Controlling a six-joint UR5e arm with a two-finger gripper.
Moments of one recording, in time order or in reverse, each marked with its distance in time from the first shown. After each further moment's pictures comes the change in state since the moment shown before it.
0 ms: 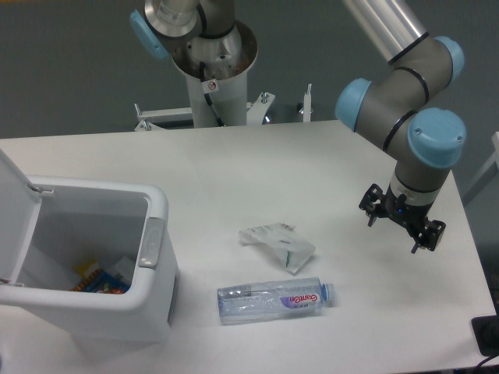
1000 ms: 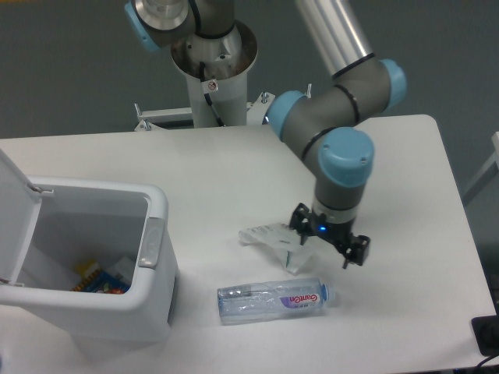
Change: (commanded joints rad) arm -0.216 0.080 -0.216 0.127 -0.023 -0.275
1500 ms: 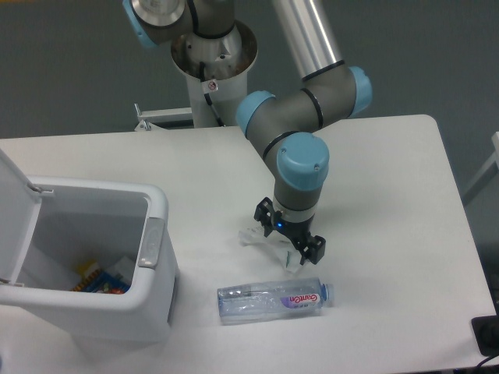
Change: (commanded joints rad) arm -0.014 -0.002 -0.094 0.002 0.006 0.153
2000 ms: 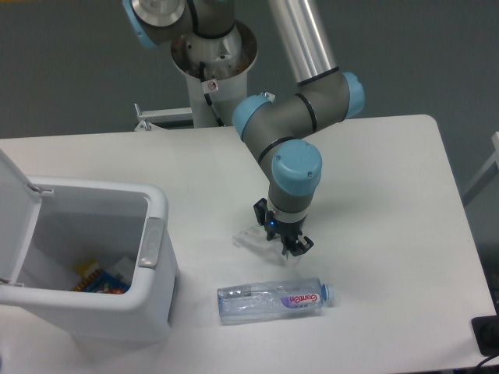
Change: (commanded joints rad) arm 0.000 -0.008 0.014 -0.003 0.028 -0.011
